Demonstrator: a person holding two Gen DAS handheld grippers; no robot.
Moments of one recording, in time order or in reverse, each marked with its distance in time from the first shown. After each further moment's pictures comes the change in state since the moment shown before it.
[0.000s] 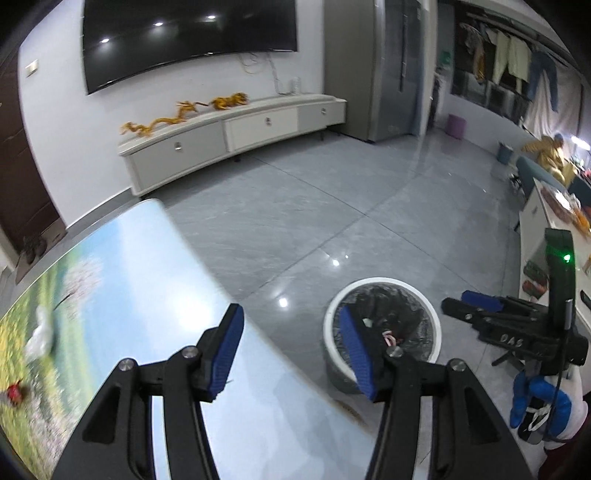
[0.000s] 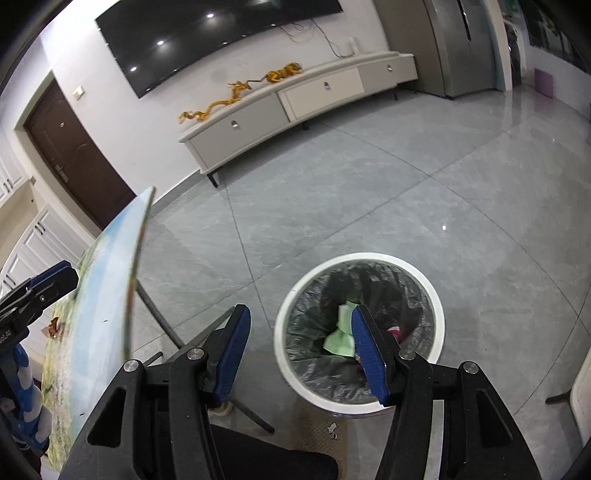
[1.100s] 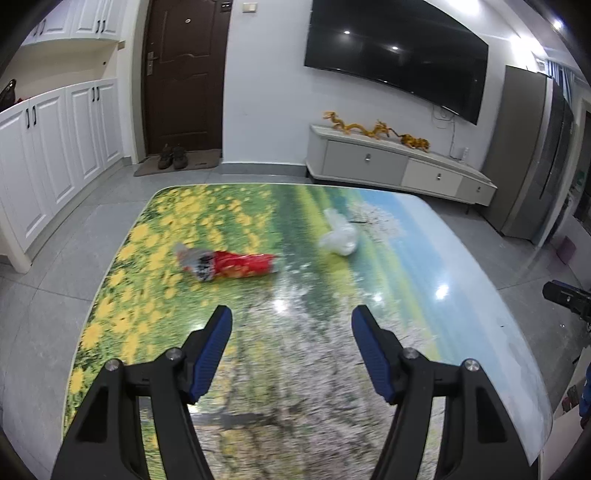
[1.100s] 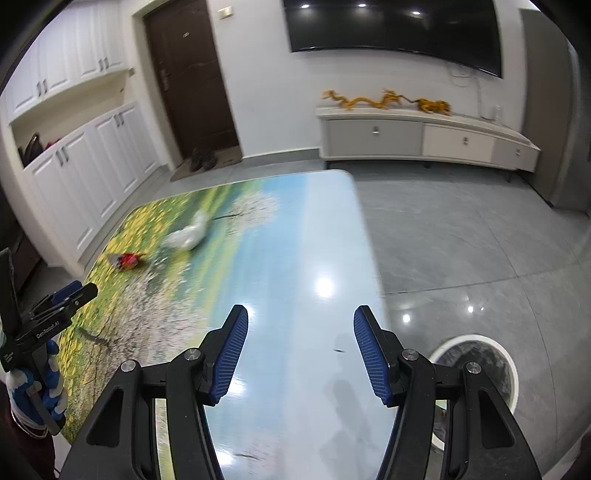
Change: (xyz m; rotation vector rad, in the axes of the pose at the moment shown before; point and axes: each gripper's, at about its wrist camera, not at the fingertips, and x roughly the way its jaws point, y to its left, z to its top) left arm -0.145 0.278 -0.172 -0.508 -0.112 0.371; right arm -0.010 0.281 -0.011 -0.495 0.032 0.151
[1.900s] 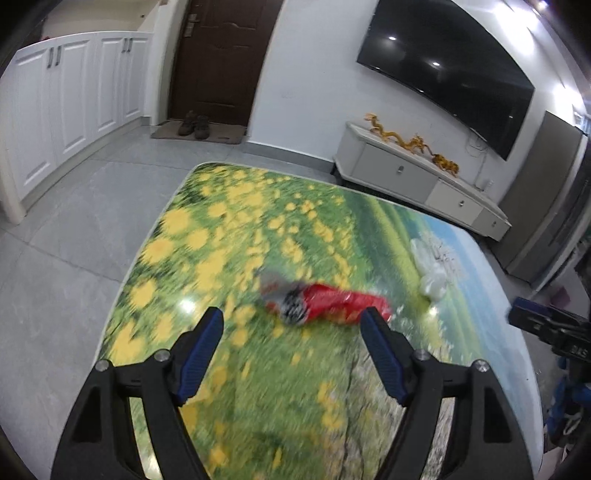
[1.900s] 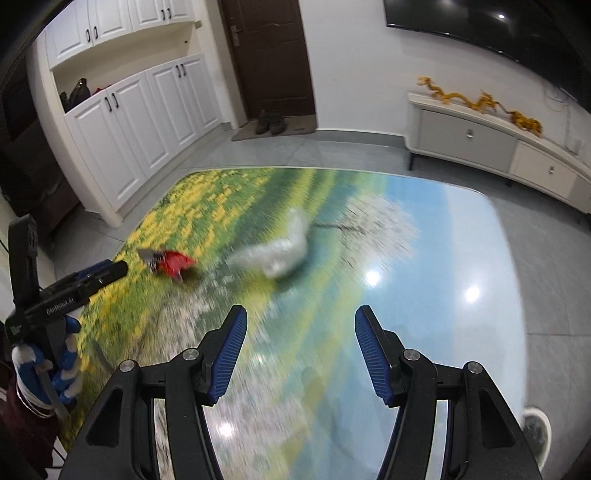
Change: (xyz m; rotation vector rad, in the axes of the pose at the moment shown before) left arm 0.076 0.103 0.035 -0.174 0.046 -0.044; right arm 0.129 0.120 0.071 -0.195 0.110 0.195
